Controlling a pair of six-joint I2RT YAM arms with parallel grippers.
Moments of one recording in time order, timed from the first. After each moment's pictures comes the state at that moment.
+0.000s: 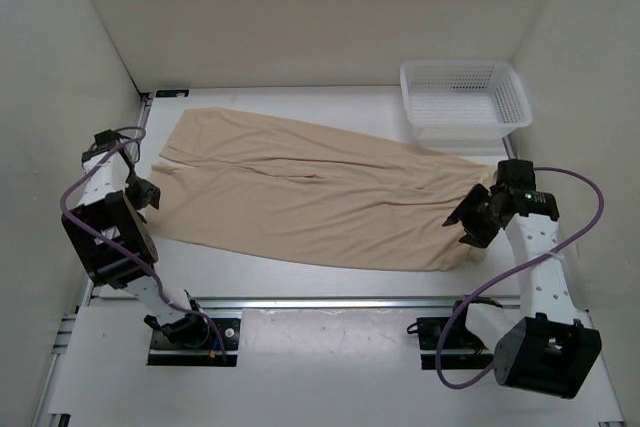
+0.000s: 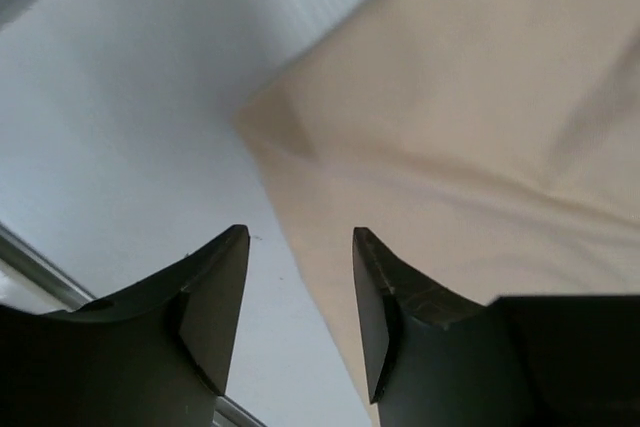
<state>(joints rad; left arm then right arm) 0.45 1.67 1.25 -0.93 -0.21 -0.59 -0.14 1.03 0.88 -1.04 -0.20 0.56</state>
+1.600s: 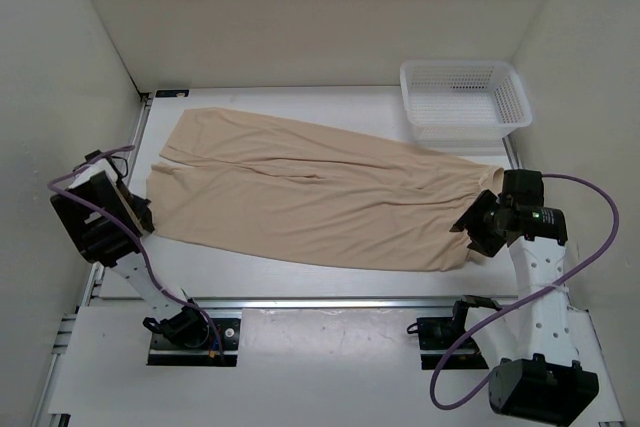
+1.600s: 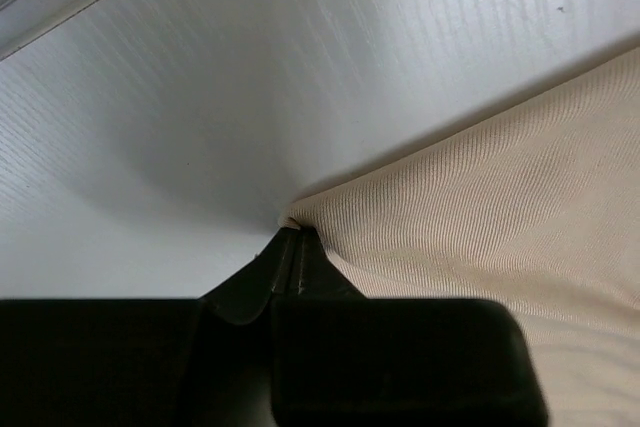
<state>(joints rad) 0.58 1.90 1.26 -0.87 -0.07 -0.52 -0.14 0.87 0.90 -1.14 -0.12 0.57</state>
